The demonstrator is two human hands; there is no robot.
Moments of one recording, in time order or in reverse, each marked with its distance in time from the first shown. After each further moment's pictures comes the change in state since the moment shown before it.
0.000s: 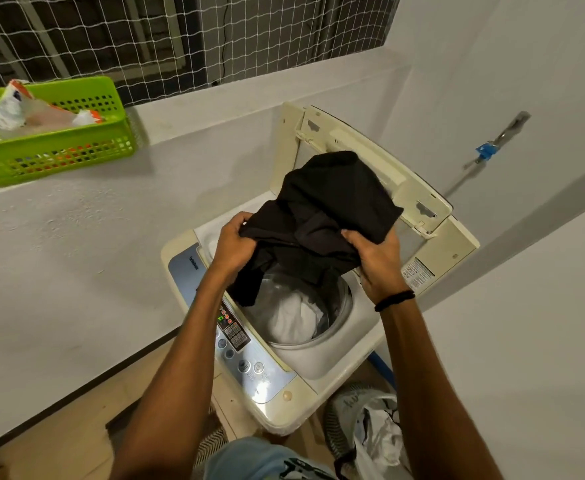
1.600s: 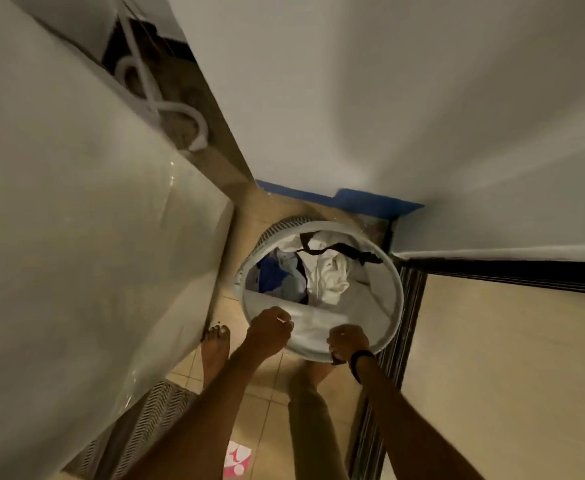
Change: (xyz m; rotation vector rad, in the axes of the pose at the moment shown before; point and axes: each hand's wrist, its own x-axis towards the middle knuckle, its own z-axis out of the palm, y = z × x) left_hand -0.246 -0.453 0.526 0.945 -1.020 -0.532; right_hand -0.229 0.605 -0.545 -0.490 0.287 1.339
